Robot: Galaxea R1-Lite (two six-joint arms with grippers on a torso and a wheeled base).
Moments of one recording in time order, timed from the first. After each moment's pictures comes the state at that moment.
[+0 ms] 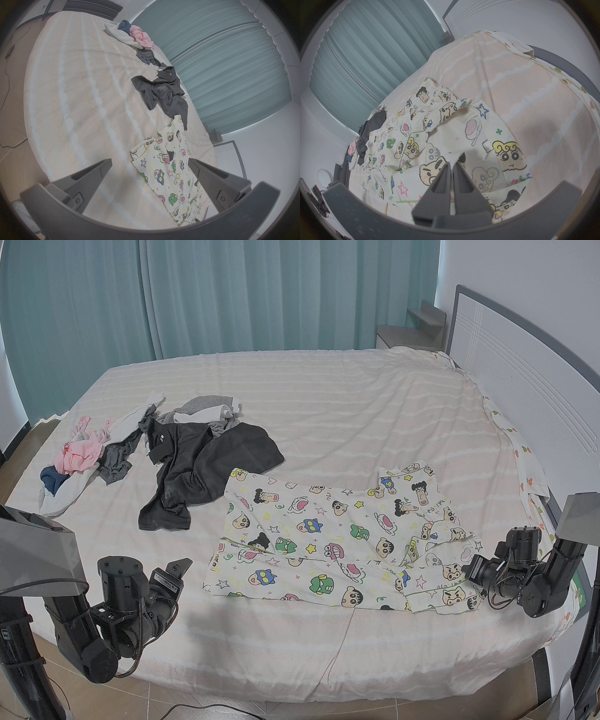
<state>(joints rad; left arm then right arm) -0.31 2.07 -0.22 -1.39 0.20 -1.21 0.00 2.23 -0.53 -1.13 0.13 0.49</state>
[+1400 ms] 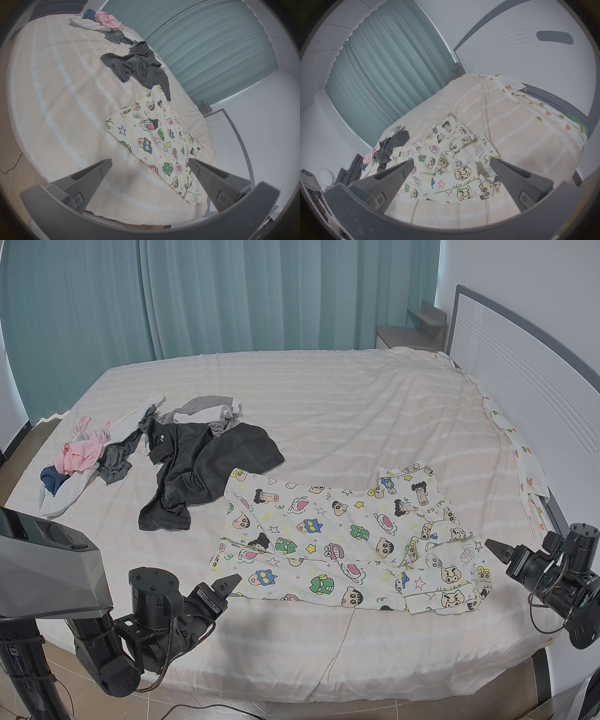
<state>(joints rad) -0.50 2.09 -0.26 -1.38 0.16 -1.07 0.02 1.77 -0.15 -1.32 0.08 0.50</state>
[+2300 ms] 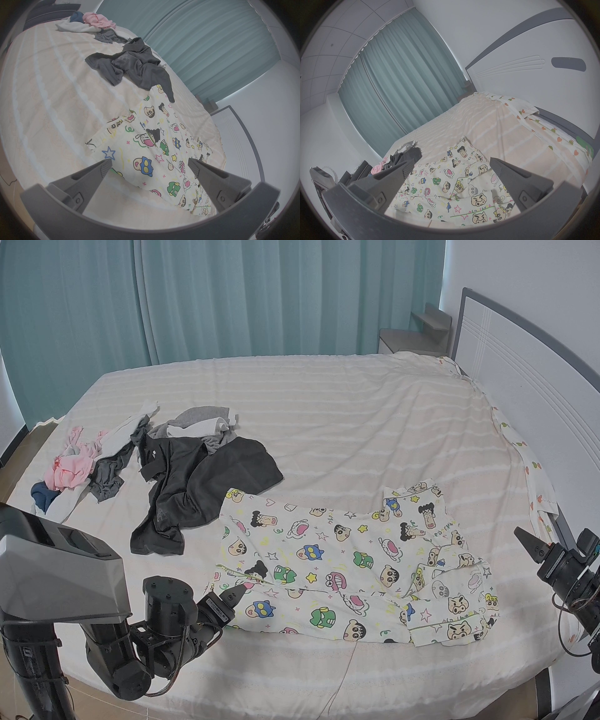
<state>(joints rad) -0.52 2.16 -0.27 -1.39 0.22 -1.03 0.03 1.44 -0.02 -1.31 0.09 0.50</state>
